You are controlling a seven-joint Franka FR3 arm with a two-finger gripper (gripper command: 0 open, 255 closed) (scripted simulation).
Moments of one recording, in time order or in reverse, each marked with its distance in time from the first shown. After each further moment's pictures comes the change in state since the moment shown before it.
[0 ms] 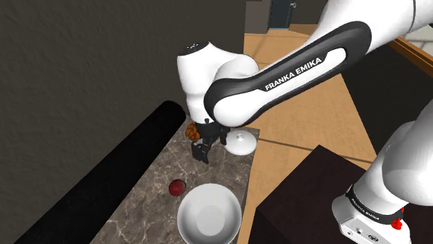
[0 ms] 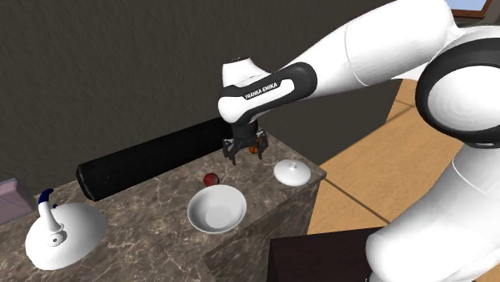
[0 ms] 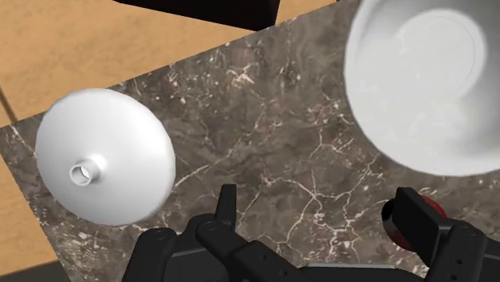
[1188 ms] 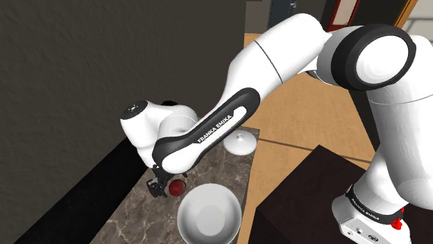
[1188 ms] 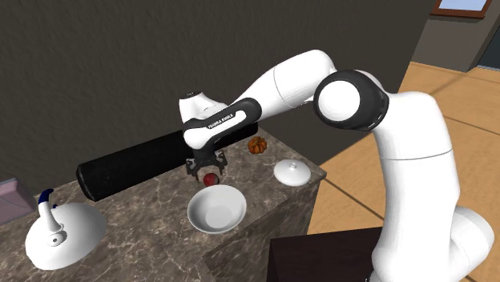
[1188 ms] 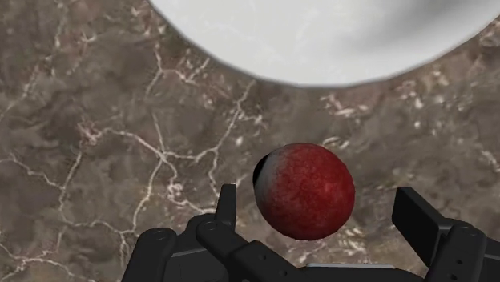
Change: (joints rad) arm 0.238 0.616 -0.041 0.471 -0.321 0.035 0.327
